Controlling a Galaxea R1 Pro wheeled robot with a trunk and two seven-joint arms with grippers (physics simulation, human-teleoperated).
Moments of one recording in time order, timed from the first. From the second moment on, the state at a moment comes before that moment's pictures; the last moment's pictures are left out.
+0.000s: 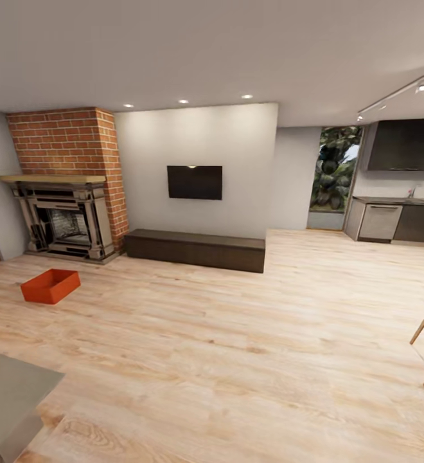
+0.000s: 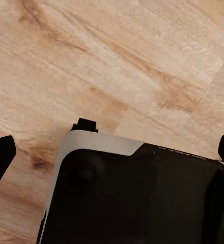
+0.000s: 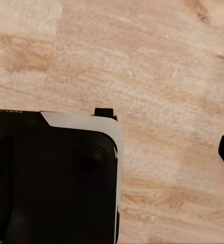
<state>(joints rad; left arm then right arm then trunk) -0.23 0.03 -0.04 0.00 0.32 -0.01 -0.04 -0.17 -0.06 0.08 0.03 -0.03 -0.11 0.05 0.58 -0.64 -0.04</state>
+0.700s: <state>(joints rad) -0.23 0.03 -0.04 0.00 0.32 -0.01 -0.04 -0.17 -0.06 0.08 0.03 -0.03 -0.10 0.04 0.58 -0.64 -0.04</state>
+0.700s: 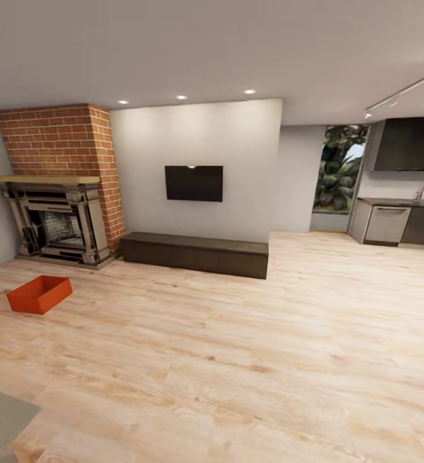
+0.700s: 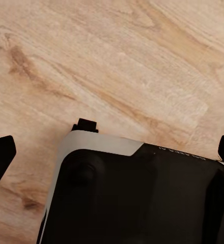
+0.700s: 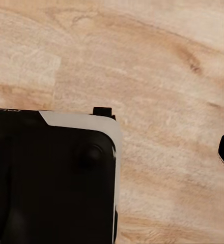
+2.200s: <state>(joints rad) -0.23 0.03 -0.04 0.00 0.32 -0.01 -0.04 -0.17 -0.06 0.07 0.03 -0.03 -0.11 0.05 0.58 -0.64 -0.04</state>
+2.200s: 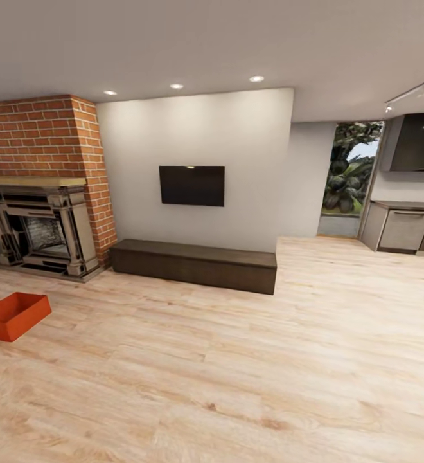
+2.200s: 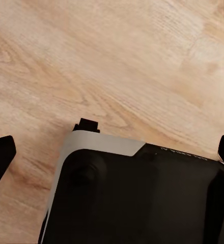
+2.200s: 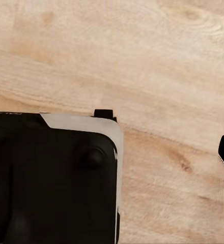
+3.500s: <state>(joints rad) -0.23 0.03 -0.04 0.00 0.32 -0.01 -0.03 -0.17 -0.07 0.09 0.03 -0.02 -0.10 0.05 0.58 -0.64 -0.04</state>
